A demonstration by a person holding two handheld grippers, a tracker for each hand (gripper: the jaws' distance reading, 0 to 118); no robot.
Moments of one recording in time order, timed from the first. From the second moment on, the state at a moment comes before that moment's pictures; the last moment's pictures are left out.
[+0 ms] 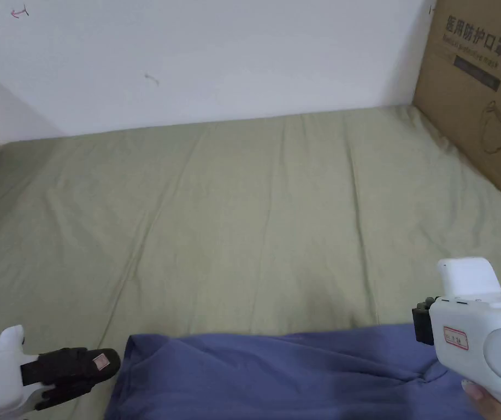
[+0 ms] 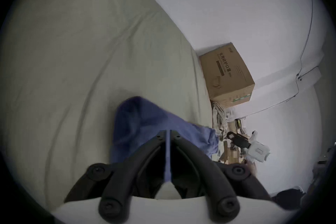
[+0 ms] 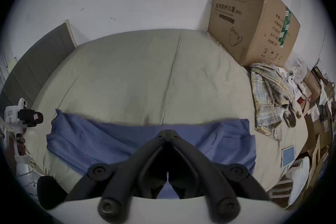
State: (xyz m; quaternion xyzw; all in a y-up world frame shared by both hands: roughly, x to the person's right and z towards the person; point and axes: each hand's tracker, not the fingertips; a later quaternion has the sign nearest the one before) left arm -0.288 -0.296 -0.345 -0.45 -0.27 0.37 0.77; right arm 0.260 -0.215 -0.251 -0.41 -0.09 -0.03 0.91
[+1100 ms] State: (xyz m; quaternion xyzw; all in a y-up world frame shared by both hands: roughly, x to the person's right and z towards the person) left arm -0.232 -0.265 -0.330 -0.49 -0.09 0.10 0.86; right arm 0.261 -0.228 -0.237 -0.42 -0.04 -0.04 0.90
